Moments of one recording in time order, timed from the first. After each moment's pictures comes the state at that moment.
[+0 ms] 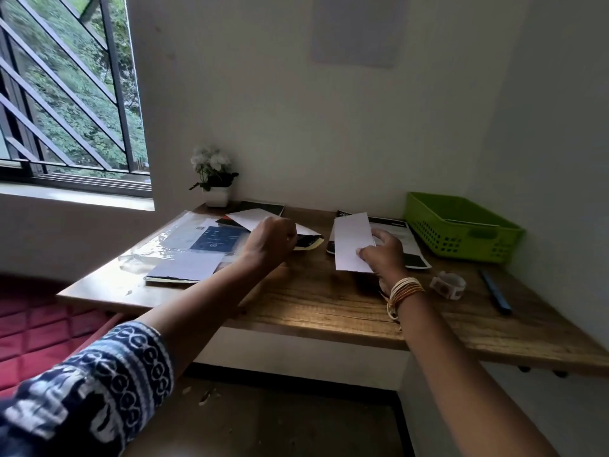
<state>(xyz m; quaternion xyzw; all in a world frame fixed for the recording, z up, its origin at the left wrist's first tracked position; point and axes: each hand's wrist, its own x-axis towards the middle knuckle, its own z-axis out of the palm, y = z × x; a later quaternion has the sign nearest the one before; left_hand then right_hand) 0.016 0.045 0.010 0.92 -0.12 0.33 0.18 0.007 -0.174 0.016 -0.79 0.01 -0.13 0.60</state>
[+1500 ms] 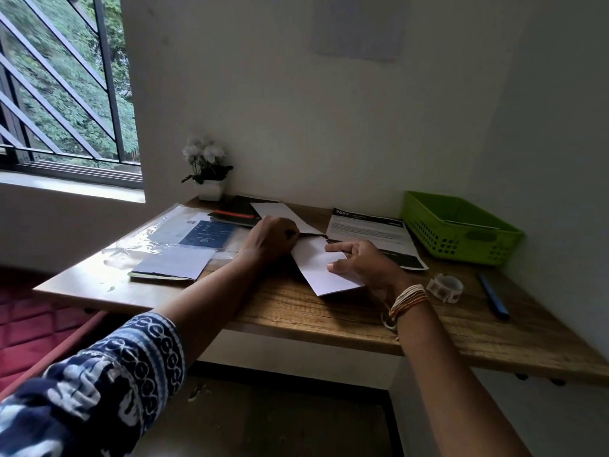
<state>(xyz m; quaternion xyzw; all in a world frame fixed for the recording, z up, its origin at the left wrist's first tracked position) 0.047 0.043 -0.004 0.92 -0.16 0.30 0.22 -0.010 -0.172 0.023 -0.83 -0.14 0.09 0.53</state>
